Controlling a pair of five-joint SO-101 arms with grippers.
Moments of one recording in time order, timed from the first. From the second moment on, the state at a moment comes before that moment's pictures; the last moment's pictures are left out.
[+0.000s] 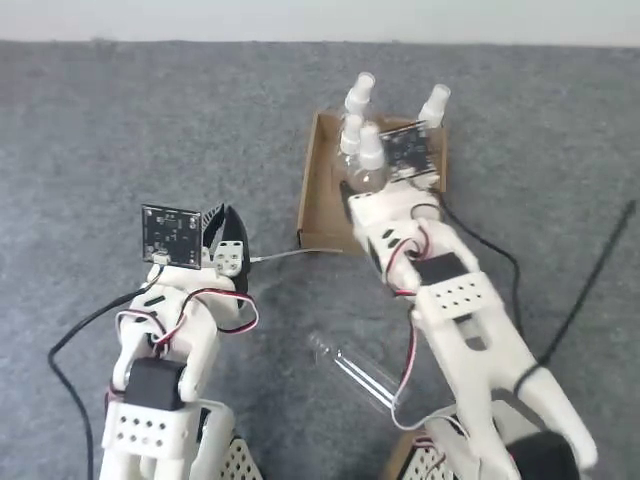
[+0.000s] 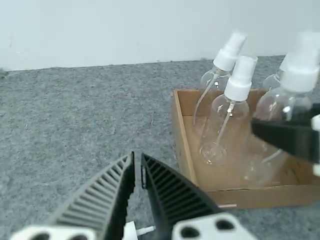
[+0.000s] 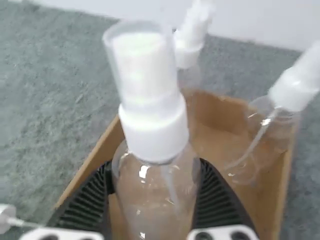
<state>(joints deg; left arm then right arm) 3.3 -80.7 74.4 43.8 7.0 -21.5 -26.7 51.6 14.0 -2.4</state>
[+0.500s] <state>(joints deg) 3.3 -80.7 74.4 43.8 7.0 -15.2 -29.9 51.7 14.2 0.0</state>
